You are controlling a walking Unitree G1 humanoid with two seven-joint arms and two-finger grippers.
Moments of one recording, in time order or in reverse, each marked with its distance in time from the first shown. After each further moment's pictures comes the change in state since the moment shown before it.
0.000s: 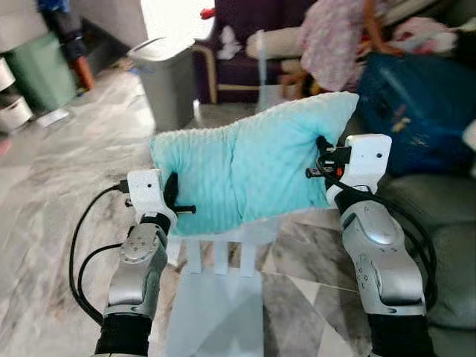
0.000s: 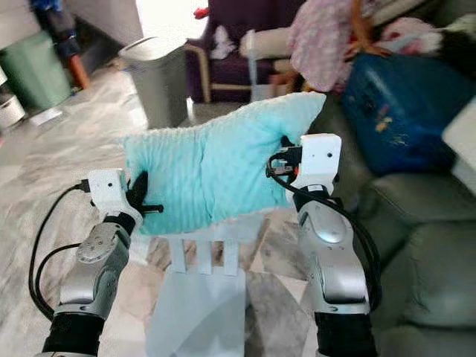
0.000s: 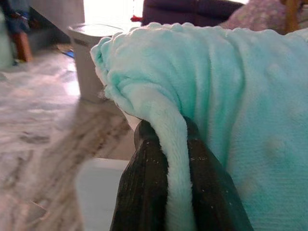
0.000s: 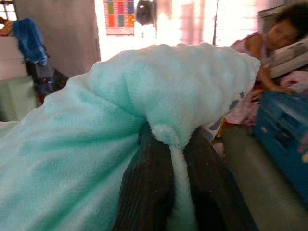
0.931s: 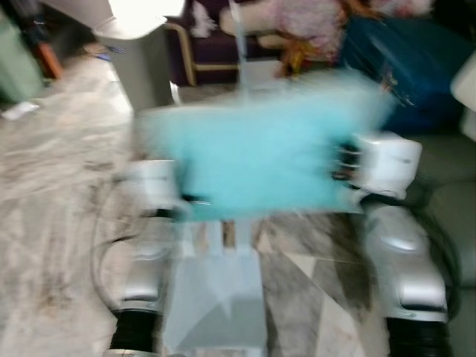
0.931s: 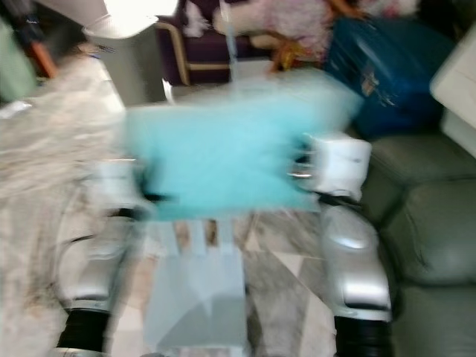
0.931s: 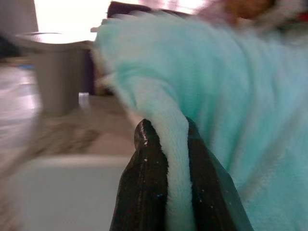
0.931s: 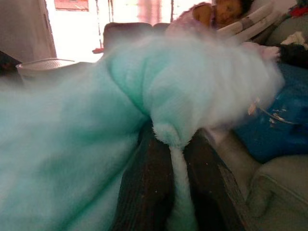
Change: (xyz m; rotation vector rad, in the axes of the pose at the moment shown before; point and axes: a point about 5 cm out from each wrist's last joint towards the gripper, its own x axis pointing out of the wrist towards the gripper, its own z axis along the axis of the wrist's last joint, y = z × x) left arm 0.003 -0.028 0.015 -0.005 -0.136 -0.112; right arm -0.007 -0.028 -0.005 -0.027 0.018 -0.097
